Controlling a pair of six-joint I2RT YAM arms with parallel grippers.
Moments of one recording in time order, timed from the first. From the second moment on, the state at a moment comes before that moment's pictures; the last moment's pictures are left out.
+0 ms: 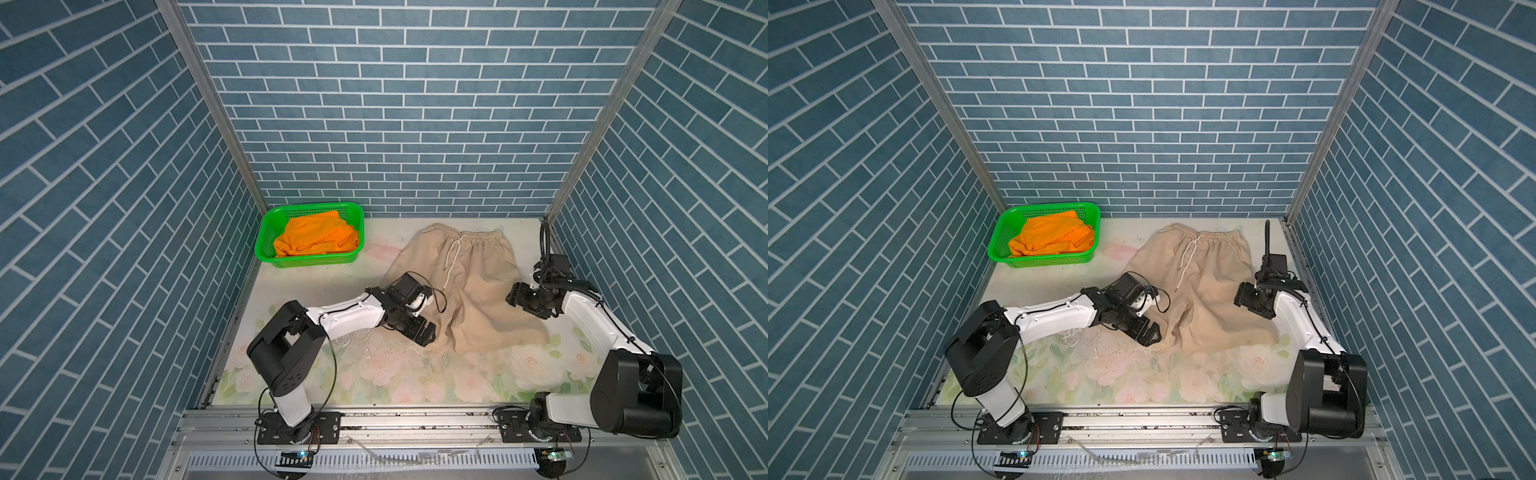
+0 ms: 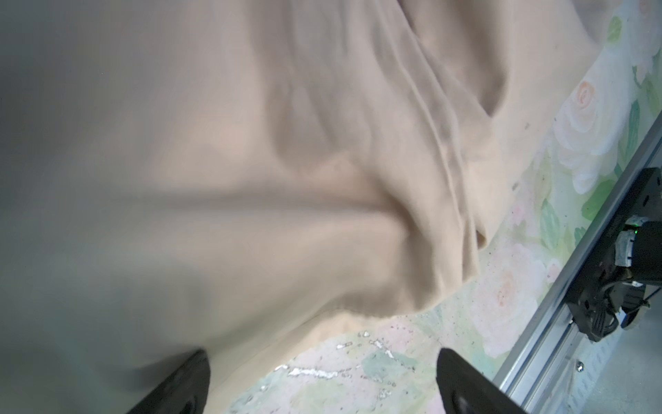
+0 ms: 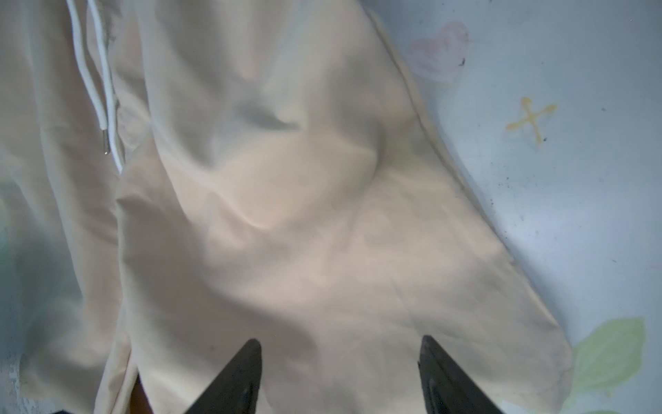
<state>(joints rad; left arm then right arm) -0.84 1.74 1.08 -0.46 0.33 -0.24 -0.03 1.34 0.89 -0.69 -0.18 0.34</state>
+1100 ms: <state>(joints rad) -0.96 2.06 1.41 -0.42 0.50 -0.25 -0.32 1.28 0.68 -0.47 -0.20 0.41</state>
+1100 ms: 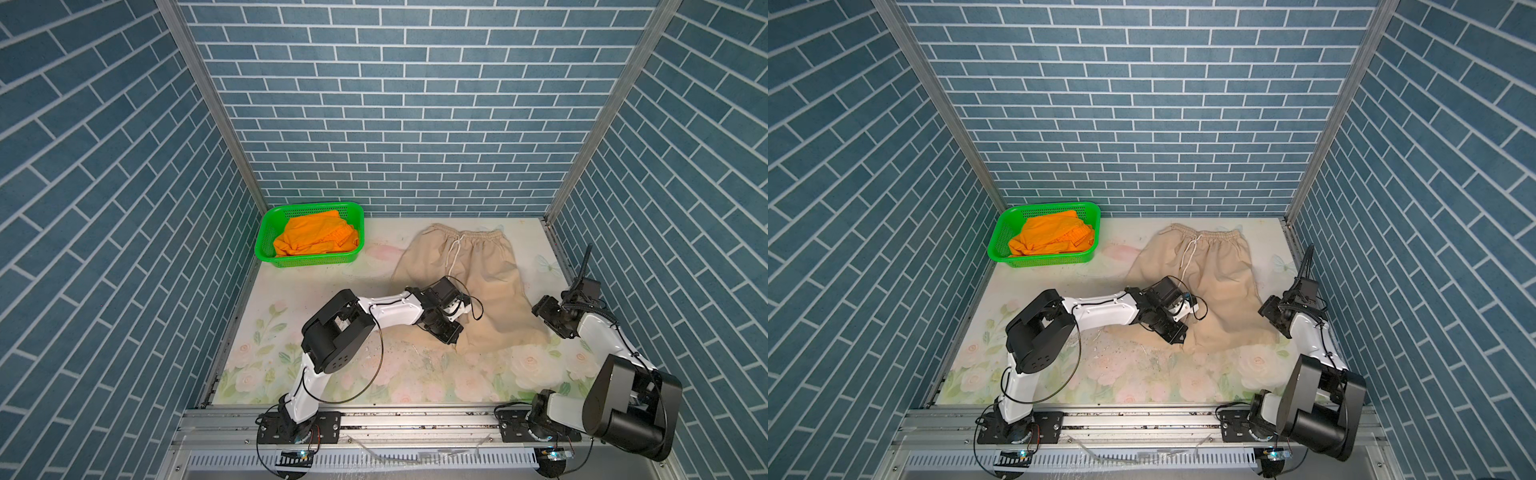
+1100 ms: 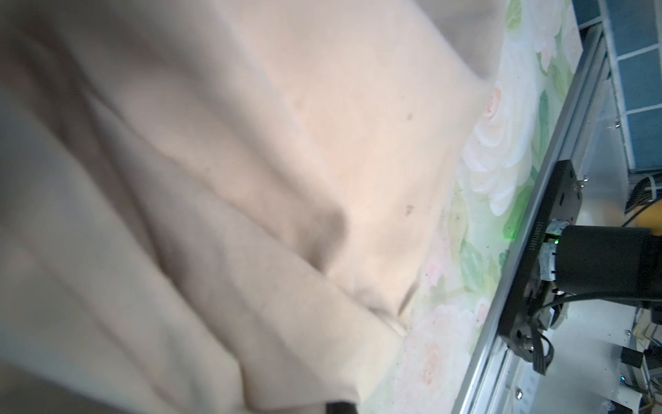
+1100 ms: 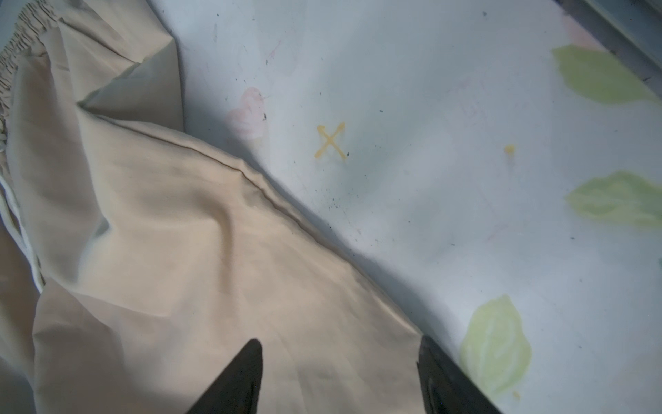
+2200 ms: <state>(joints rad) -0.54 2.48 2.18 -0.66 0.07 -0.01 0.10 1.01 0.60 -0.33 -0.34 0.44</state>
